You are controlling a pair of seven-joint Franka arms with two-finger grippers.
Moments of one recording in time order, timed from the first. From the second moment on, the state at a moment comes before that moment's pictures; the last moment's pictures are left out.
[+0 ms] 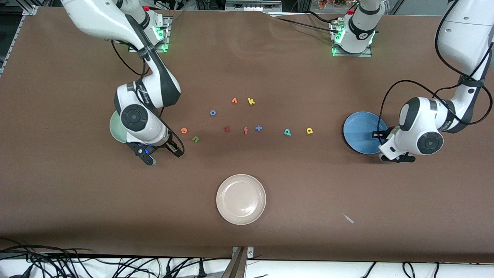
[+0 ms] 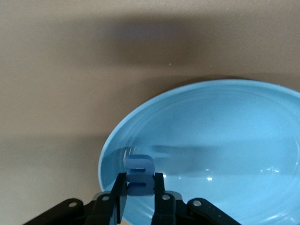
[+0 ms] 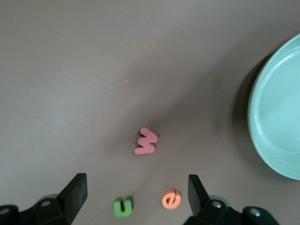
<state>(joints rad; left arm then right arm) 0.30 0.56 -0.26 -1.91 0.28 2.02 -0.11 0.33 0.55 0.04 -1.77 -0.05 2.21 1.16</state>
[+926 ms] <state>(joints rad) 0.21 0.53 -0.59 -1.90 0.16 2.02 -0.63 0.33 0.58 0.01 -1.92 -0.05 2.50 1.34</state>
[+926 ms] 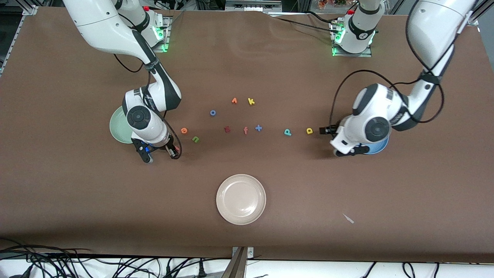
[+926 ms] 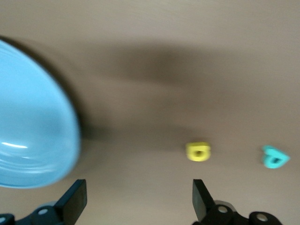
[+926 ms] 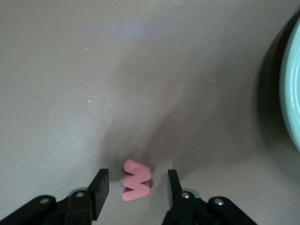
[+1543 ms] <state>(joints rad) 0.13 0.62 -0.57 -2.00 0.18 2.31 -0.79 0.33 0.58 0.01 -1.93 -0.05 2.50 1.35</state>
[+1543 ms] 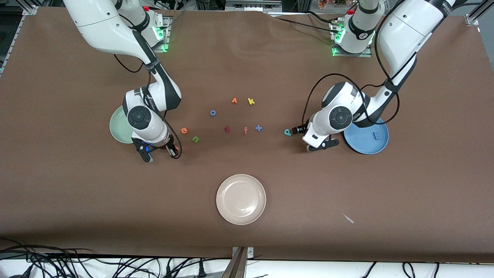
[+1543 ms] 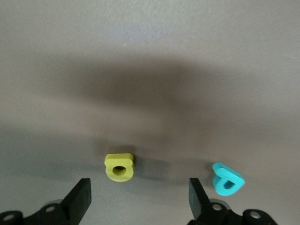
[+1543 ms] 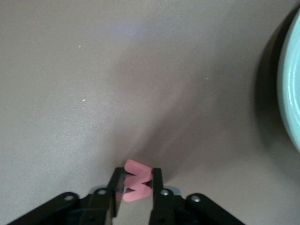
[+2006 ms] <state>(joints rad) 0.13 0.63 -0.56 -2.01 0.20 2.31 -0.79 0.33 0.54 0.00 -1.87 -0.05 2.35 1.32</state>
